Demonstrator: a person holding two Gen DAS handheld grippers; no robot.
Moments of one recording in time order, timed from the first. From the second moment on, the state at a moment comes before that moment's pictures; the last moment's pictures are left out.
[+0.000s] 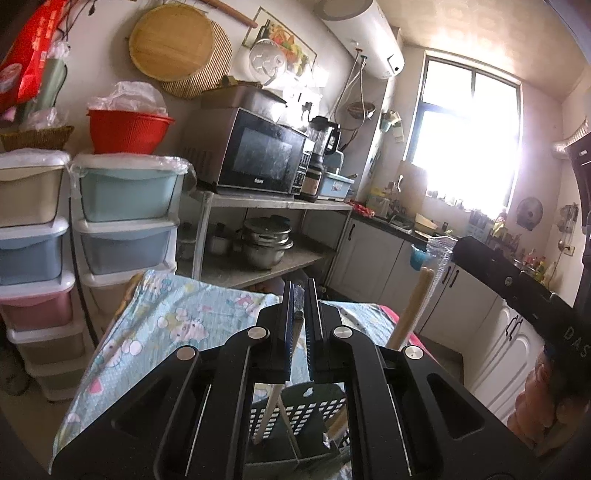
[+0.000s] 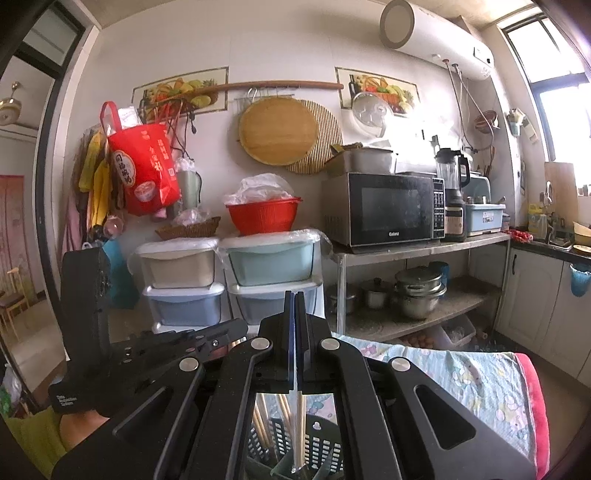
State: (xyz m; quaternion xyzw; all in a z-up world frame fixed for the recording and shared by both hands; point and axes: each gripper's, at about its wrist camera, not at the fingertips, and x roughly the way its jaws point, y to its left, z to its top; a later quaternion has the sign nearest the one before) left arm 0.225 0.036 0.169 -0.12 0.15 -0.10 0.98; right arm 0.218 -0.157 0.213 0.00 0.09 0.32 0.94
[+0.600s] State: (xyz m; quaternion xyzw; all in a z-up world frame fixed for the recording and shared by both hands) left arm 0.233 0.041 0.140 -0.13 0.19 -0.09 0.97; right arm 0.233 -0.162 0.177 0.01 0.14 0.31 0.94
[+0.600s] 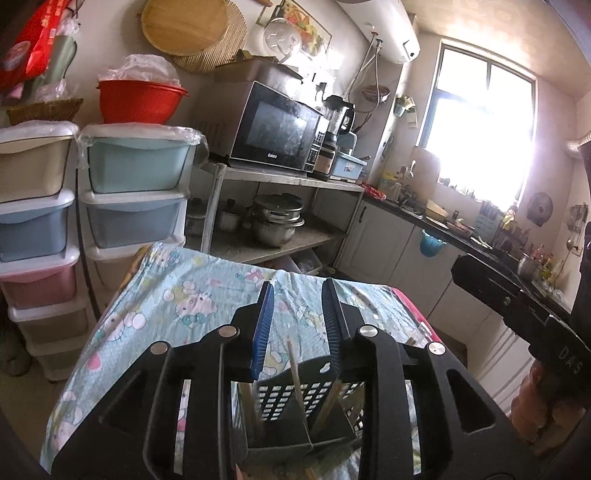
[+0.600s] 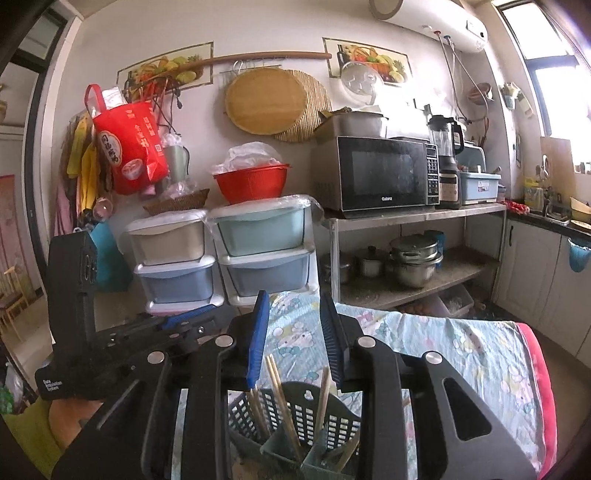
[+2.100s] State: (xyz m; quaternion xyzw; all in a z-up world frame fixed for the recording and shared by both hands) left arm 0.183 0.035 0.105 -0.13 0.22 -0.09 0.96; right arm 0.190 -0.213 0.124 0.02 0.21 0.28 0.94
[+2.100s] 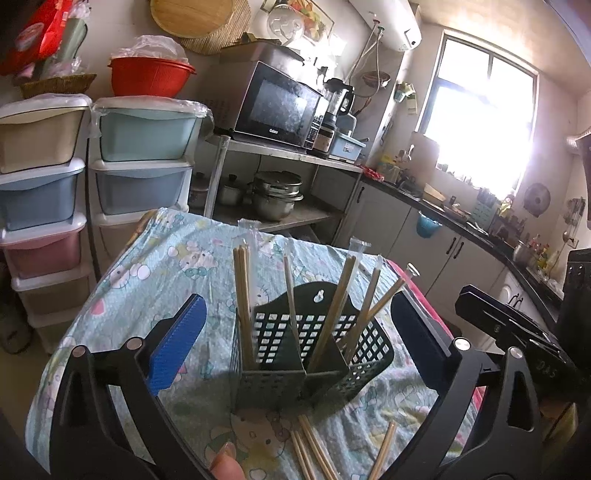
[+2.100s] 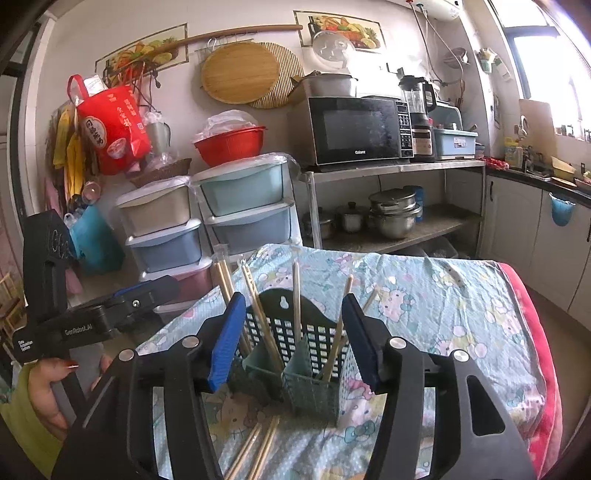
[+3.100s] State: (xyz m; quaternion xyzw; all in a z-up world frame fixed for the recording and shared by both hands) left arm 0.167 0.008 0.056 -0.12 0.28 -0.11 0.95; right arm 0.163 -0.244 0.064 0.02 0.28 0.25 0.93
